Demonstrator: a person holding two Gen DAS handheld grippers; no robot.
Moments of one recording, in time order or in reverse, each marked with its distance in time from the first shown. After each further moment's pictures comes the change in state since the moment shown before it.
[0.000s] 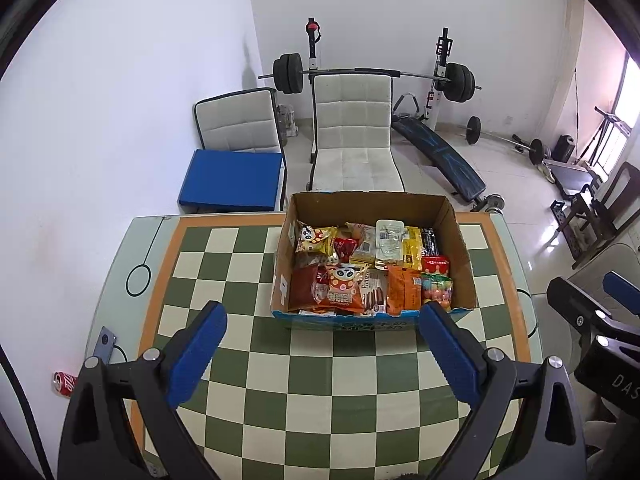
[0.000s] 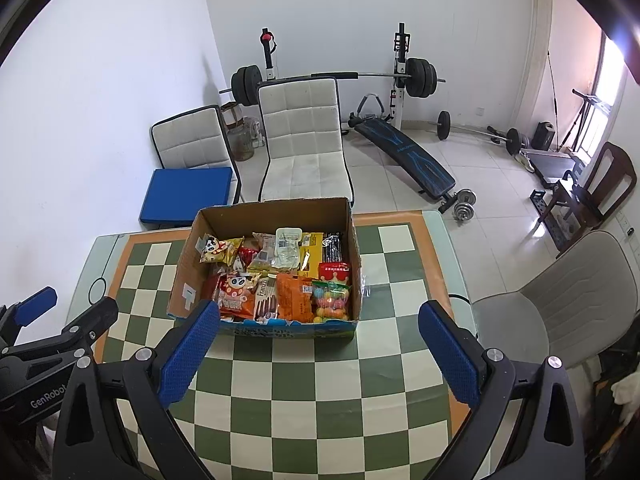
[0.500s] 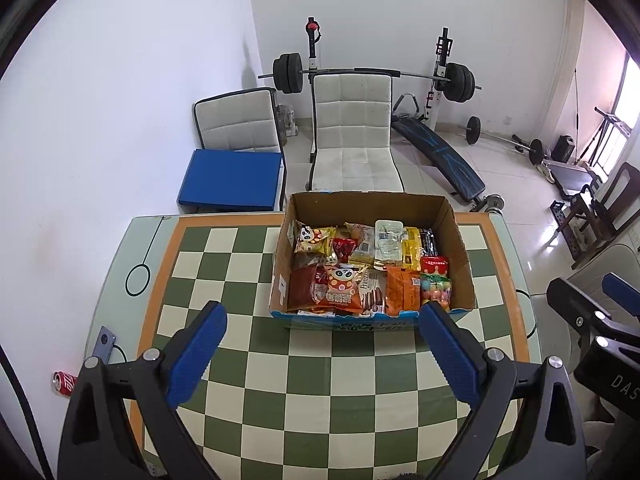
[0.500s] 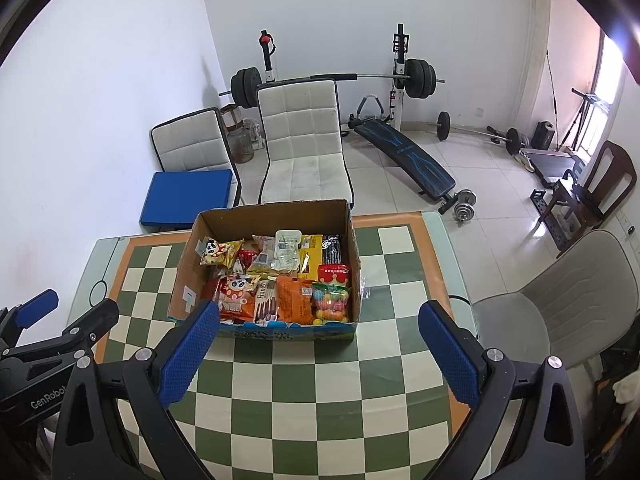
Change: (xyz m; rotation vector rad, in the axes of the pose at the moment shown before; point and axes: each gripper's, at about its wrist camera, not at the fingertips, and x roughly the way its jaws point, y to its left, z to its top) left arm 0.001 -0.001 0.003 0.003 0.002 0.001; right arm -0.002 -0.001 0.004 0.002 -0.002 0.001
